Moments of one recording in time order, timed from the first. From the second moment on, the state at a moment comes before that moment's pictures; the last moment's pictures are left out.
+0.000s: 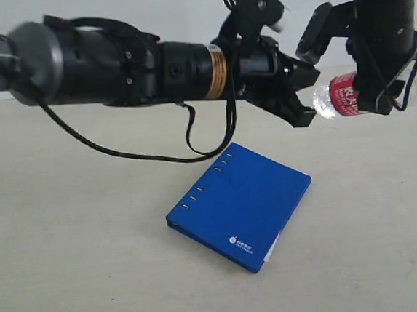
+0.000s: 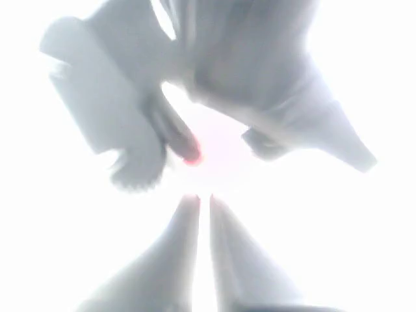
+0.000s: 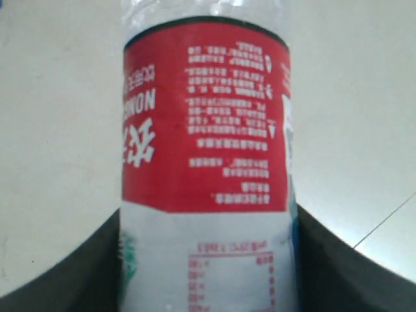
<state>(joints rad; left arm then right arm) -0.71 1.99 -1.41 1.30 -0.41 -0.99 0.29 1.90 -1.58 -0.39 1.22 -0.55</state>
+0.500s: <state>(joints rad) -0.71 1.47 -1.07 1.31 -0.24 -1.05 0.26 1.96 -1.47 -0.37 1.22 -0.51</state>
